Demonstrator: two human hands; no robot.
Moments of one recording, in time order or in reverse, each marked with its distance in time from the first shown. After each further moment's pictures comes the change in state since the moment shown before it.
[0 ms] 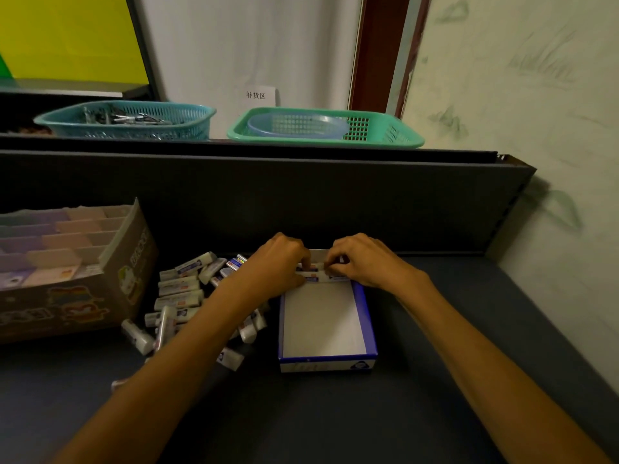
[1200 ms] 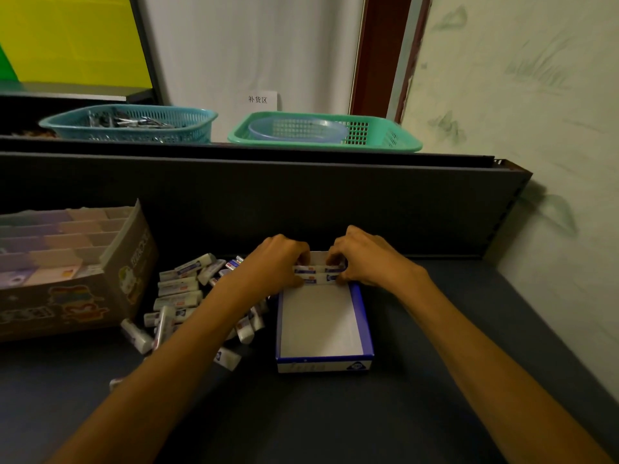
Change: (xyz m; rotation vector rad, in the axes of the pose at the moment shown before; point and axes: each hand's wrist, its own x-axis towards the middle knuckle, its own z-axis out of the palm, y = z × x) left_hand 0.004 0.000 -0.004 -0.077 -0.077 -0.076; right_hand -0.006 -0.011 -0.014 -0.219 -0.030 0.098
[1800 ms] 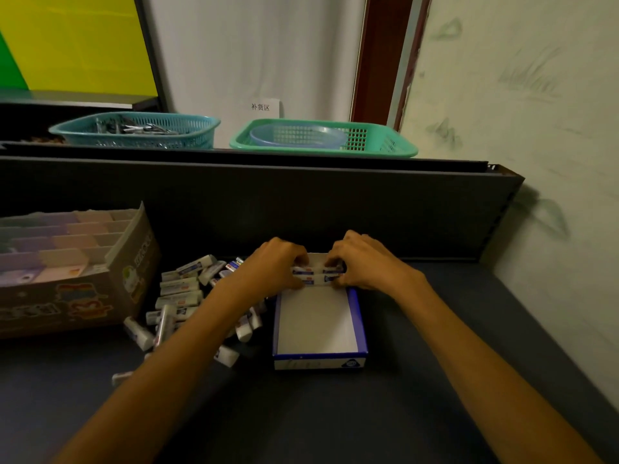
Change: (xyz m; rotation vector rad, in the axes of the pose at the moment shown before) left_hand -0.007 0.006 -0.002 -0.016 0.015 -0.023; right_hand -0.010 -0.004 -0.005 -0.020 -0.009 -0.024
